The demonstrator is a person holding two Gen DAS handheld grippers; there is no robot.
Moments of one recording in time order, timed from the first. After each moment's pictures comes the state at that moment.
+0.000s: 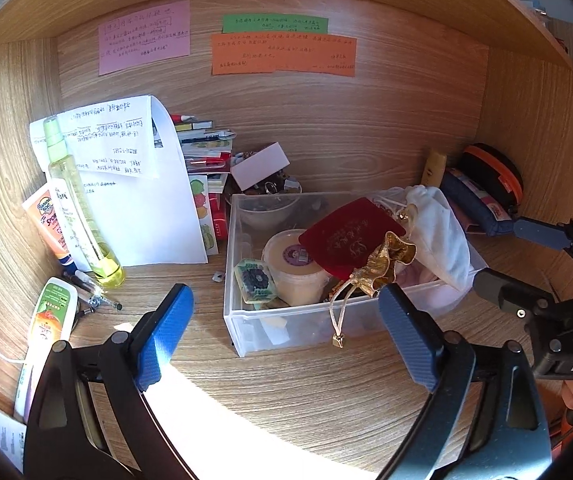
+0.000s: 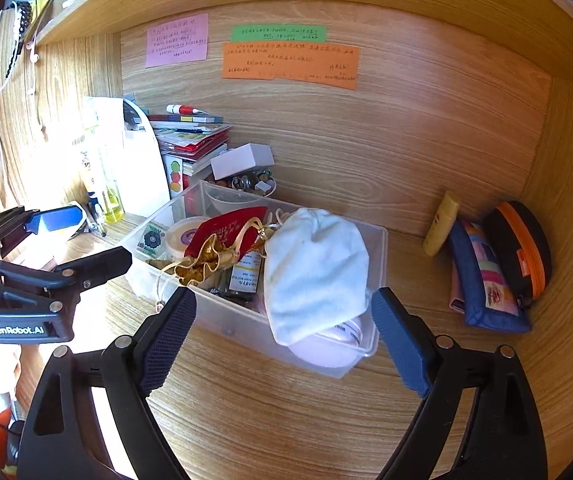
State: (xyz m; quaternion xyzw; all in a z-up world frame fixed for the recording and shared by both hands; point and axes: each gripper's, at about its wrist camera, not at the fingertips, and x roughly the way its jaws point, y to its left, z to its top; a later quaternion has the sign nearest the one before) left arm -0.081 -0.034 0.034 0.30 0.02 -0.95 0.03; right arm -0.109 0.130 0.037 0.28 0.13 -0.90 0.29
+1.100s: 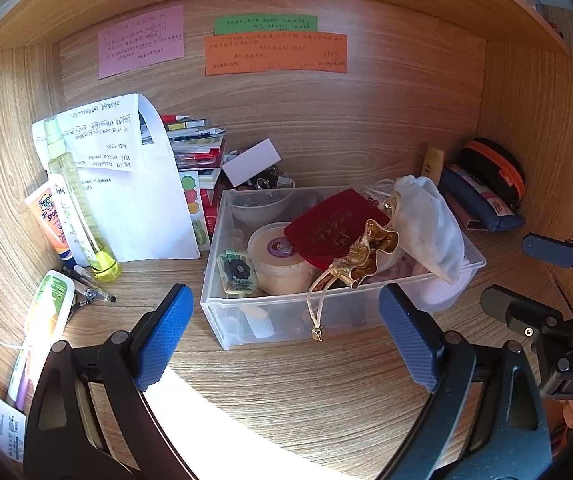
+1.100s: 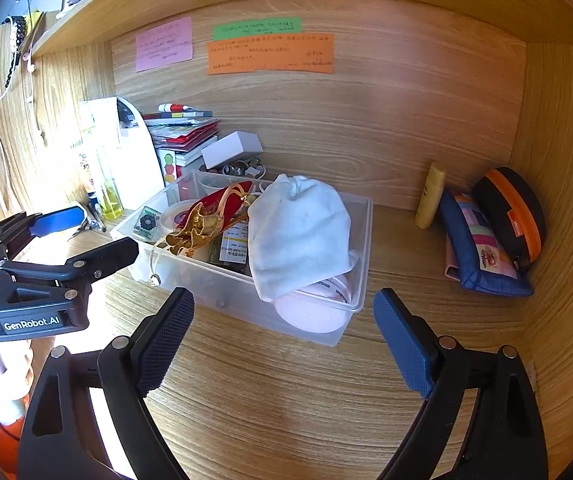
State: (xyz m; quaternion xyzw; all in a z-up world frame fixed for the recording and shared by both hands) left arm -0.077 -0.012 0.025 0.30 0.01 -0.95 0.05; right arm -0.103 0.153 0.021 0.29 0.10 -0.90 0.29
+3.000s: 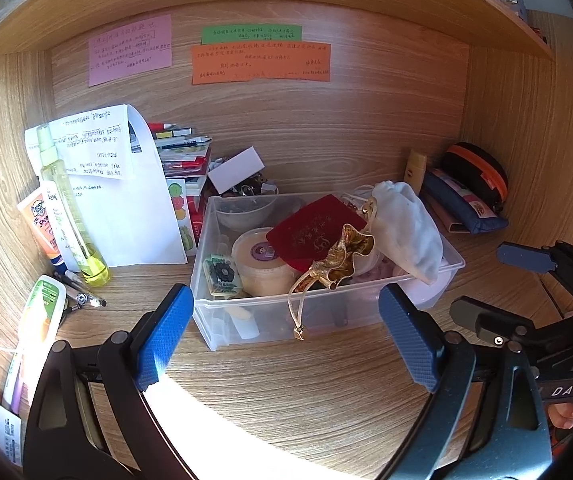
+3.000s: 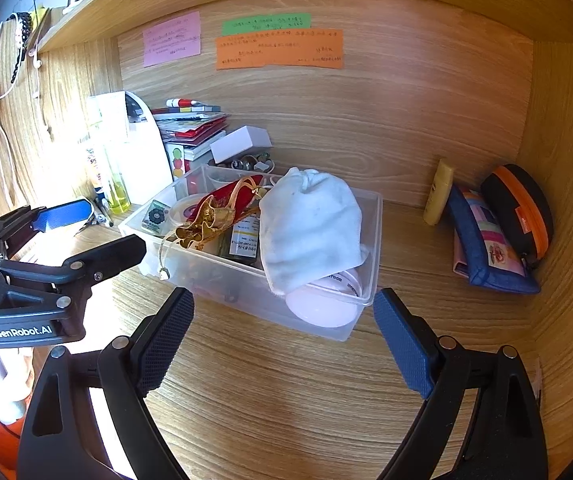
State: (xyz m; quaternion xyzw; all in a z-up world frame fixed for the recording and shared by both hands) left arm -0.070 -0.005 0.030 0.29 0.01 -0.96 0.02; right arm -0.101 0.152 0.017 0.30 0.10 -0.90 0.30
